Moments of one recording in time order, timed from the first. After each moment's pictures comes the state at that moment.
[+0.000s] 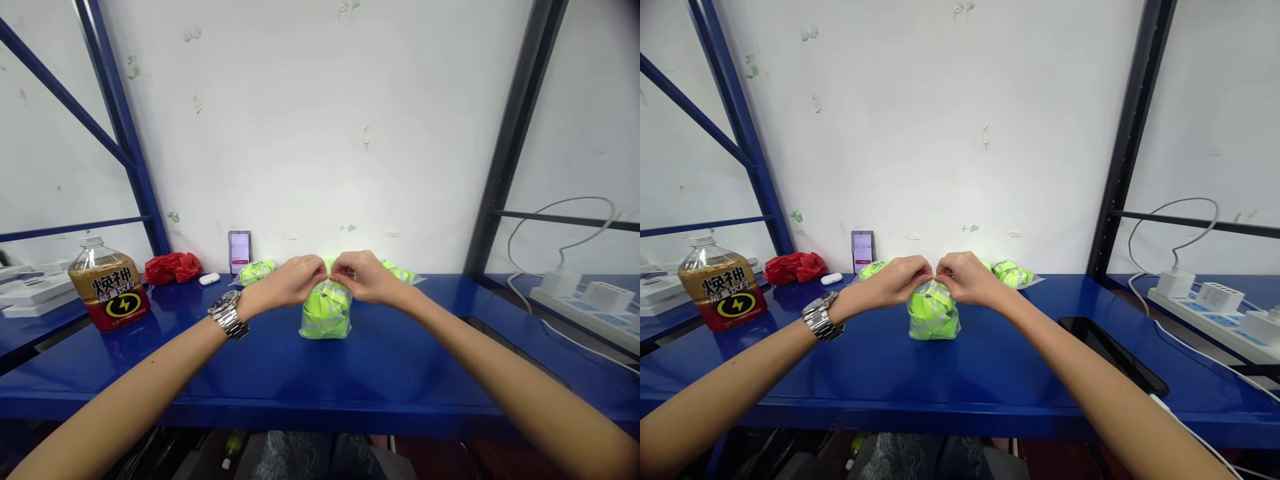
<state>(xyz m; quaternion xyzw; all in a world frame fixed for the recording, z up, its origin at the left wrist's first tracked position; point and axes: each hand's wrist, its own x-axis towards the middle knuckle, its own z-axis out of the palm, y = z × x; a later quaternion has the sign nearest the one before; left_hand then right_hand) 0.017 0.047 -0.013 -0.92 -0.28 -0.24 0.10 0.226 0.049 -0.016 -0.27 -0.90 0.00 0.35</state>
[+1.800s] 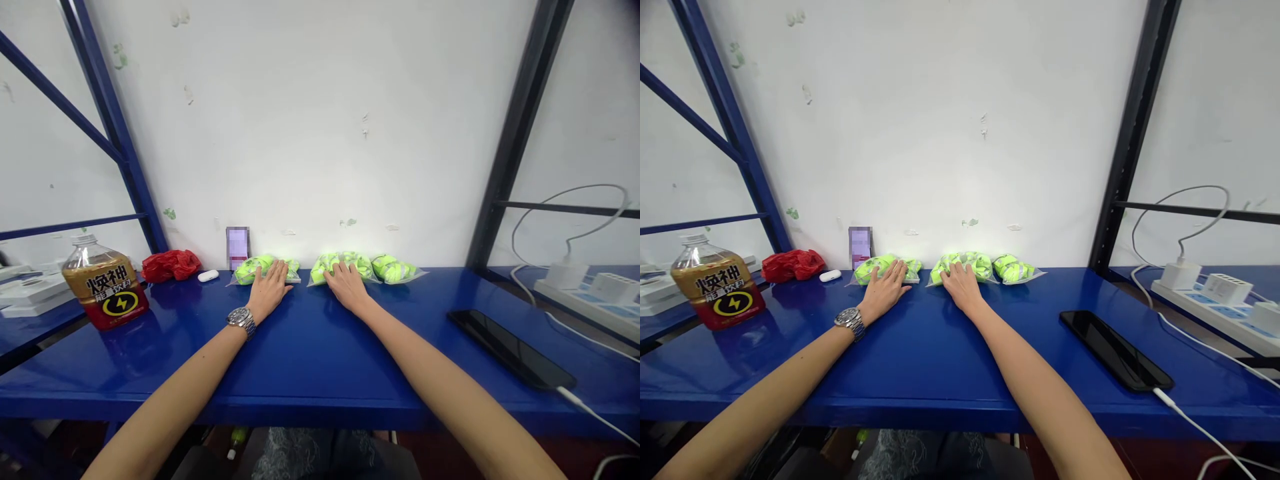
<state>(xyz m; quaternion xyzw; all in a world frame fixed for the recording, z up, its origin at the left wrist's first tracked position) -0.044 0.133 -0.130 -0.78 -0.50 -0.17 0.33 0.193 0.128 -0.117 -0.47 -0.81 -0.32 0.15</state>
